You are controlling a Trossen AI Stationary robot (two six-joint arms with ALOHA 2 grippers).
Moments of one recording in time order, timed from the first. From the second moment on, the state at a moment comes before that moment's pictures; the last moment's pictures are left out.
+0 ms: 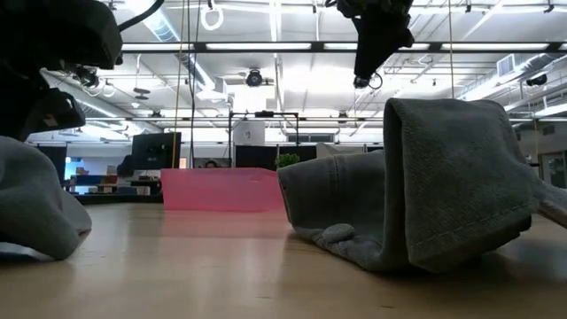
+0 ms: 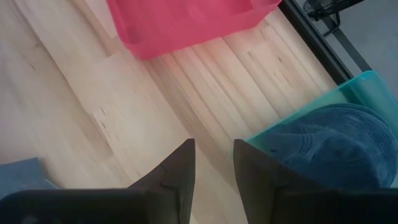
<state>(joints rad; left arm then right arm) -0.56 1.34 0.72 -0.41 0.08 -0.82 0.00 1.55 1.51 -1.12 0.35 0.49</state>
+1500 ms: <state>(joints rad) 0.03 1.25 1.15 -0.76 -0.45 0.80 0.00 1.55 1.51 -1.09 0.35 0.49</state>
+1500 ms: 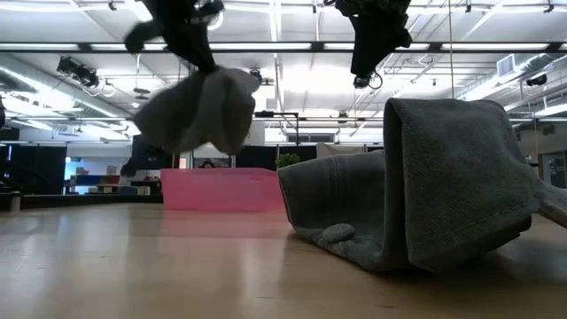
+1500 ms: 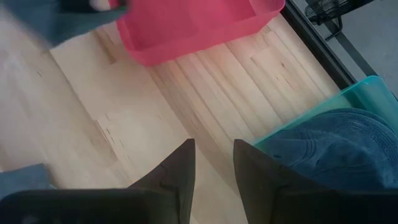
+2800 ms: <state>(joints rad) 0.62 1.63 1.02 -0.25 0.04 0.76 0.00 1.55 1.51 -1.08 0.38 0.40</state>
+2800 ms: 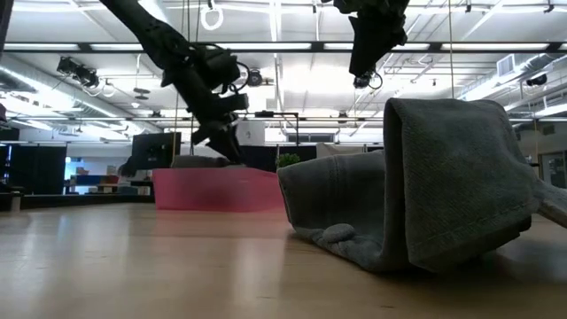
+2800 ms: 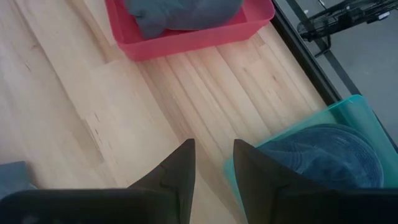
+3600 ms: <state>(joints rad) 0.59 1.23 0.97 -0.54 -0.09 0.22 0.18 1.55 1.51 -1.10 0.32 0.57</state>
